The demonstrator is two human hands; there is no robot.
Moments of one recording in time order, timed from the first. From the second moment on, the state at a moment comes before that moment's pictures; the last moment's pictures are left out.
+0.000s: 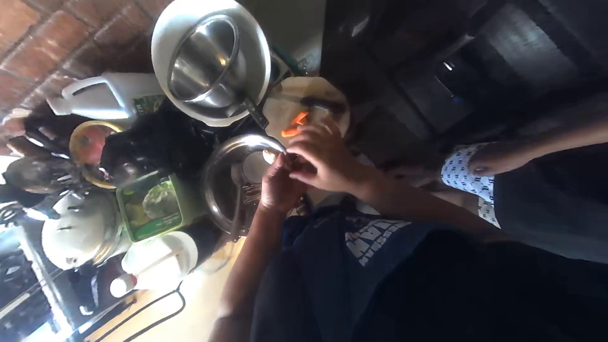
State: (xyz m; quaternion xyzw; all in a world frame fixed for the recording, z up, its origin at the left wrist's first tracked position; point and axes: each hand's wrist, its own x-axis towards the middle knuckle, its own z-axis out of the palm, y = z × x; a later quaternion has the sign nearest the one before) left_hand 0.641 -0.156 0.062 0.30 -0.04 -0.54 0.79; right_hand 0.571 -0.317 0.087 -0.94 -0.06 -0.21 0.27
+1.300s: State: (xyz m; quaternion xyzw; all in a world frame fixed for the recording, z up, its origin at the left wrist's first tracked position) left_hand 0.666 -0.238 0.005 0.88 -0.37 -0.17 0.25; right_hand 0.643 -0.449 0.033 -0.94 0.23 0.07 0.25
